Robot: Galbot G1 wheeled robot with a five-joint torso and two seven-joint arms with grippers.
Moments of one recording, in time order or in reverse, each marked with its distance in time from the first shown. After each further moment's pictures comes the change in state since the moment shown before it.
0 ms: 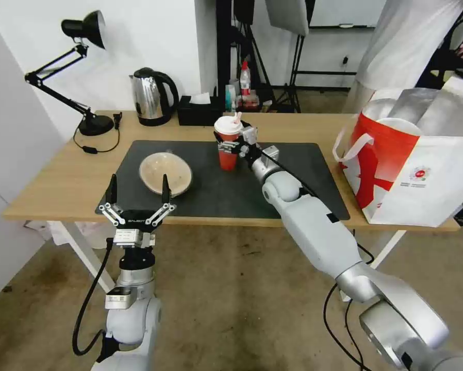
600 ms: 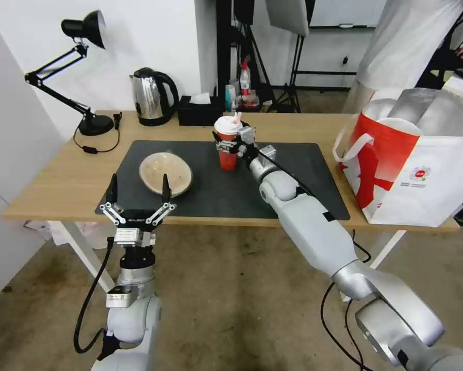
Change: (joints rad) left arm -0.011 0.000 -0.001 0.014 -0.001 -0.003 0.000; right arm 0.016 0.021 -0.005 -0.025 -0.017 -0.003 0.021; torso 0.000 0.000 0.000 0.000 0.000
